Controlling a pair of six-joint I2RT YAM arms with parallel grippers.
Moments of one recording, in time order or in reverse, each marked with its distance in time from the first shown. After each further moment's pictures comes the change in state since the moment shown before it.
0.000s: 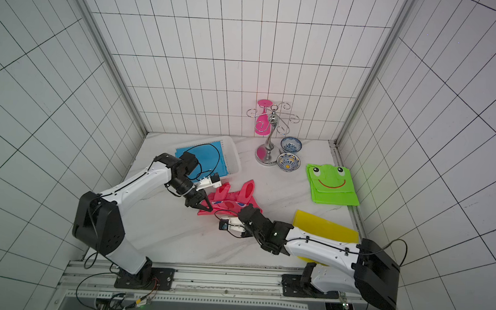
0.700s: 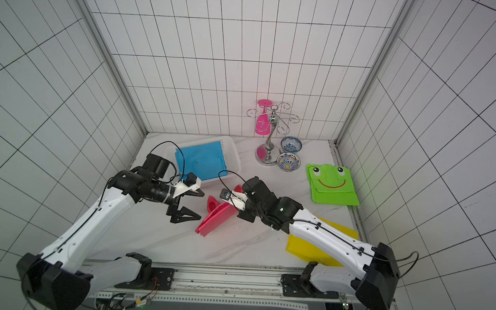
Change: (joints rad) left arm 0.092 -0.480 -0.195 0.200 0.141 0.148; right arm -0.159 0.034 0.398 -0.409 -0.327 0.333
